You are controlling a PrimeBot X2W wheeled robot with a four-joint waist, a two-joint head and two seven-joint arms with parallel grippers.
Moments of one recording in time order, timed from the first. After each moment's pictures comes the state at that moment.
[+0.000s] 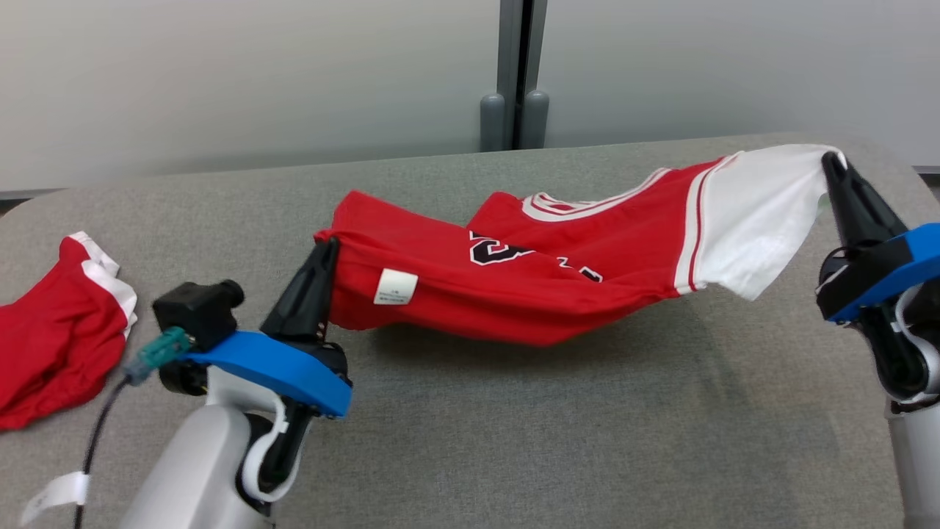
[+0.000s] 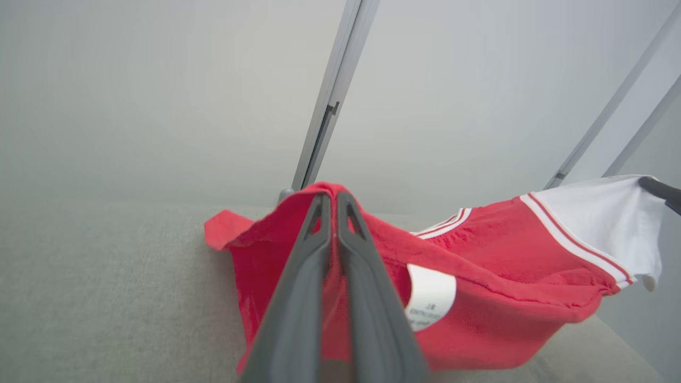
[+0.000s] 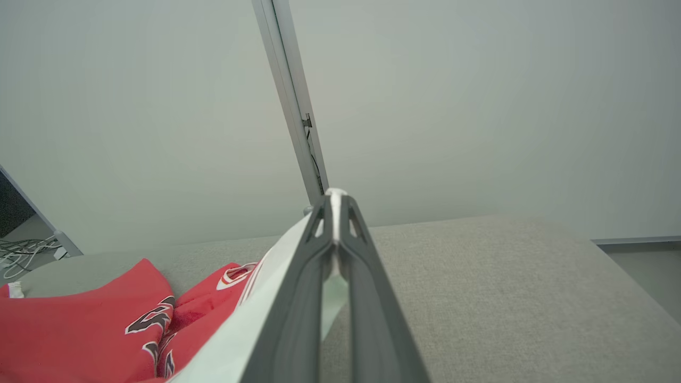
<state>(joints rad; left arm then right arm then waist) -0.37 0.20 -0.39 0.36 -0.66 -0.12 -0.12 -0.50 -0.26 -0.05 0.35 0.44 0.13 0.14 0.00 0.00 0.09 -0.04</state>
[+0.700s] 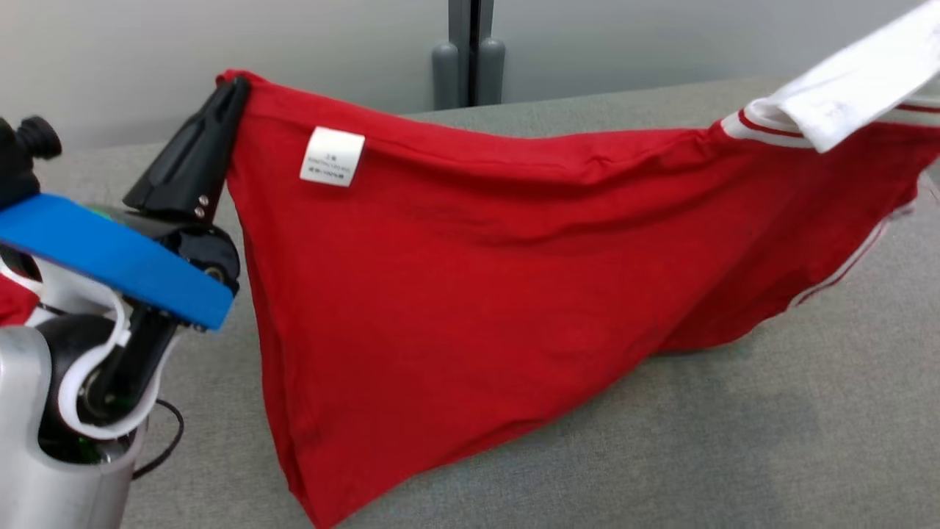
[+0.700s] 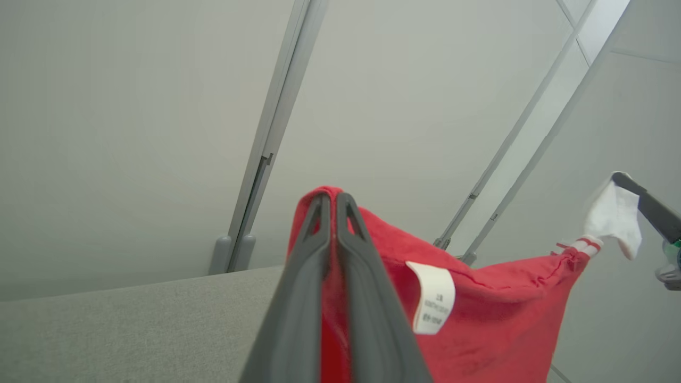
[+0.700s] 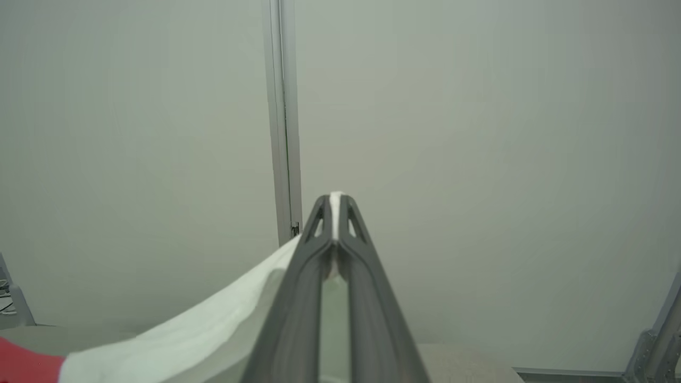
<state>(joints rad) -0.44 0.41 -0.22 -0.29 -0.92 0.03 0.35 -0.57 -0.23 -0.22 -0.29 0.37 0.13 0.46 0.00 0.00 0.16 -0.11</state>
